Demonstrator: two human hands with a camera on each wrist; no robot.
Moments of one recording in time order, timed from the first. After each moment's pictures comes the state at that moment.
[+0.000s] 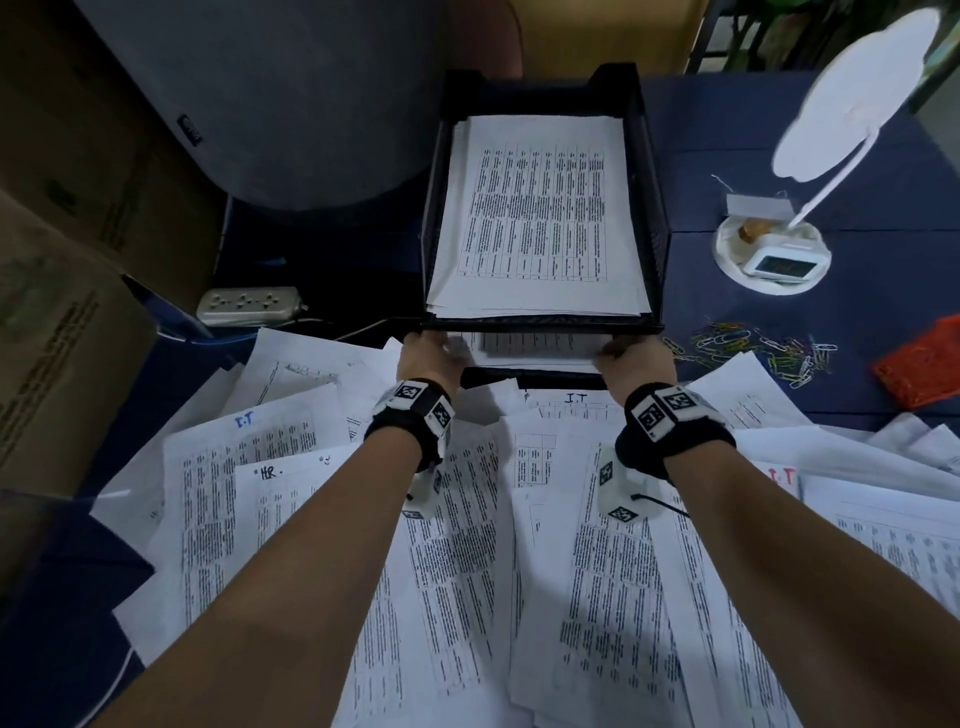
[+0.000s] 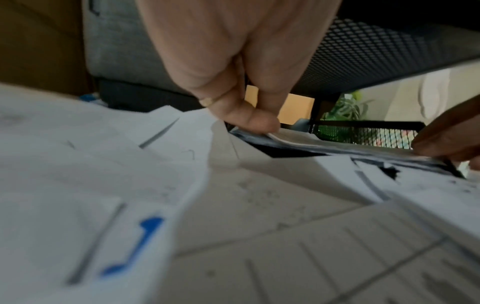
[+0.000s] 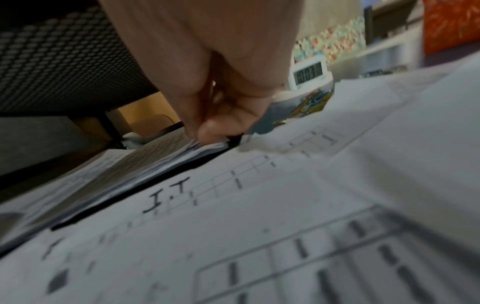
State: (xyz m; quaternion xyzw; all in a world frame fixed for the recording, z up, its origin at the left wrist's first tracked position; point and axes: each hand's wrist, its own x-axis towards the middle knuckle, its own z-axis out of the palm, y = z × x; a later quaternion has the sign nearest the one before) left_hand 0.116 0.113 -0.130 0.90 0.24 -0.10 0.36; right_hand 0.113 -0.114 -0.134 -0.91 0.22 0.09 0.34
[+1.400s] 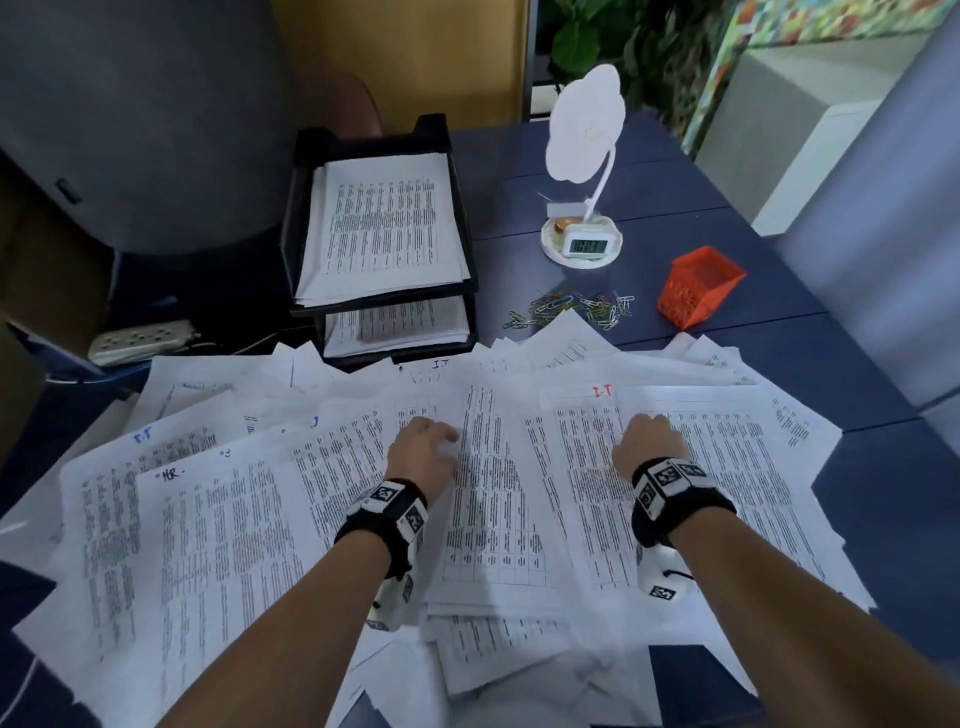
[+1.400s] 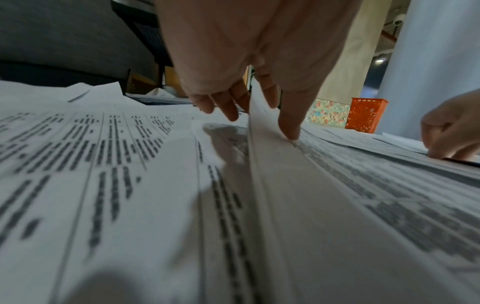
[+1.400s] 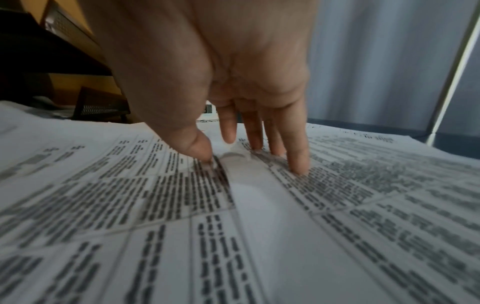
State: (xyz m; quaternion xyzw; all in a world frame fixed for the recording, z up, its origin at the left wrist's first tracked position) left_hand -0.064 0.004 -0.140 0.95 -0.03 -0.15 0.28; right_hand -0.091 -0.264 -0.138 -0.94 0.29 0.18 0.08
